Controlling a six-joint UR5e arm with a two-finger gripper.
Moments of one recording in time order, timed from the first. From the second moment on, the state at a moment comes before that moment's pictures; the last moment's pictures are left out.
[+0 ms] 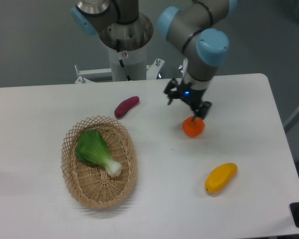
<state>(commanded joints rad) 2.60 -1.69 -1.99 -1.13 1.40 1.31</state>
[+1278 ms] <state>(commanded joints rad) 2.39 -1.69 -2.23 -0.94 1.41 1.19</state>
